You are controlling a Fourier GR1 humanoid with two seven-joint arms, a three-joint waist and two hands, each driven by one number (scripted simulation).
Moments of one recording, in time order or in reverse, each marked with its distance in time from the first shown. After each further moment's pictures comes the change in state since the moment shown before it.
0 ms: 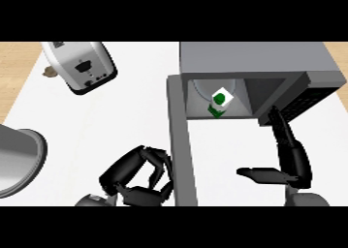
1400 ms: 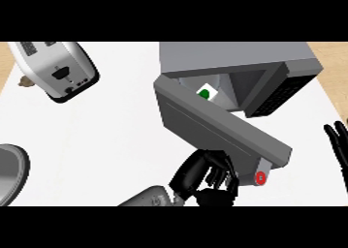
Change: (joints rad) left arm -0.462 0.006 -0.674 0.430 0.504 0.877 -0.102; right arm 0.291 -0.189 -0.081 -0.635 -0.301 0.255 0.237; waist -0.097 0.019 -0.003
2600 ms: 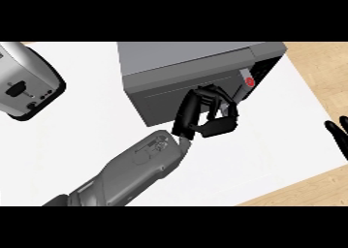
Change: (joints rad) left arm -0.347 -0.012 0.190 0.205 0.426 0.163 -0.127; right arm -0.074 -0.114 0.014 -0.154 -0.230 0.138 0.143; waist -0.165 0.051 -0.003
